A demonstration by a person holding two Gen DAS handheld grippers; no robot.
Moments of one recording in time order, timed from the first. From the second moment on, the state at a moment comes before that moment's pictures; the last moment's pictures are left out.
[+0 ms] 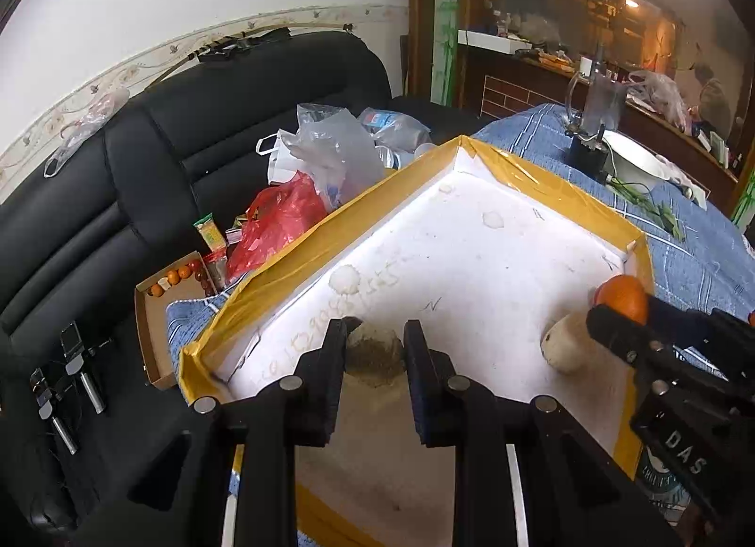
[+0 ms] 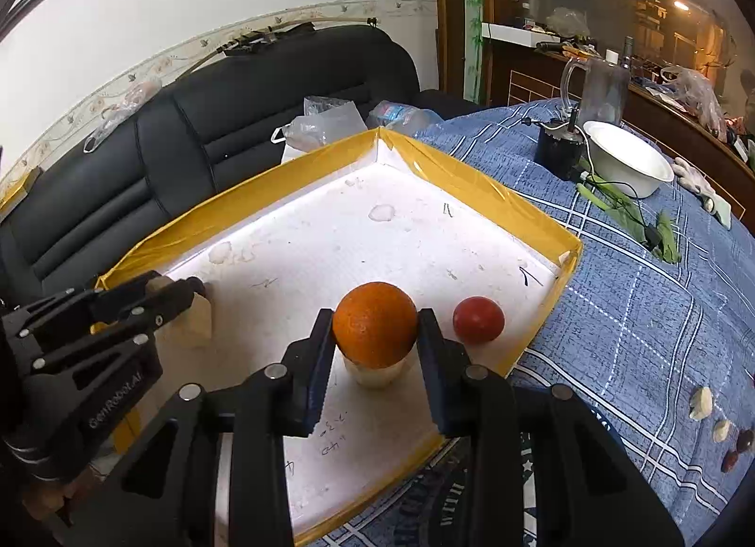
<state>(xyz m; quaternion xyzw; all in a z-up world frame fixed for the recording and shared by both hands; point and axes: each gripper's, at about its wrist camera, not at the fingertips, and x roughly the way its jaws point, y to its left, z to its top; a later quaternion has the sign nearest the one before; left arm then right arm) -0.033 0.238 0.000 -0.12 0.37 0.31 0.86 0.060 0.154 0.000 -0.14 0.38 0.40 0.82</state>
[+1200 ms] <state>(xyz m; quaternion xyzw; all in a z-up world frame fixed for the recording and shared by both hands) -0.015 0.270 -0.010 -0.19 0.40 0.32 0.84 0.057 0.134 -0.001 -0.17 0.37 0.40 0.82</state>
